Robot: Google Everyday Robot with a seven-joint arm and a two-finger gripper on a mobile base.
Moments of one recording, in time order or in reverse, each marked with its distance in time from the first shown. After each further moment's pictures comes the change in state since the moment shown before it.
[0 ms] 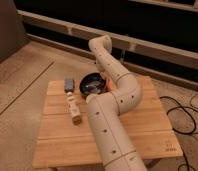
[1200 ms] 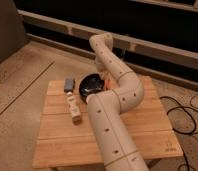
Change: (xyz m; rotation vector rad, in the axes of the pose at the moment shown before) arm 0.037 -0.033 -0.020 0.022 0.094 0.071
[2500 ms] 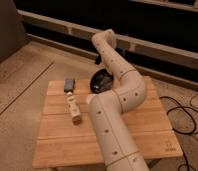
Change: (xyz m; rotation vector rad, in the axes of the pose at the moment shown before) arm -0.029 -0.027 -0.011 0.103 -0.119 0.006
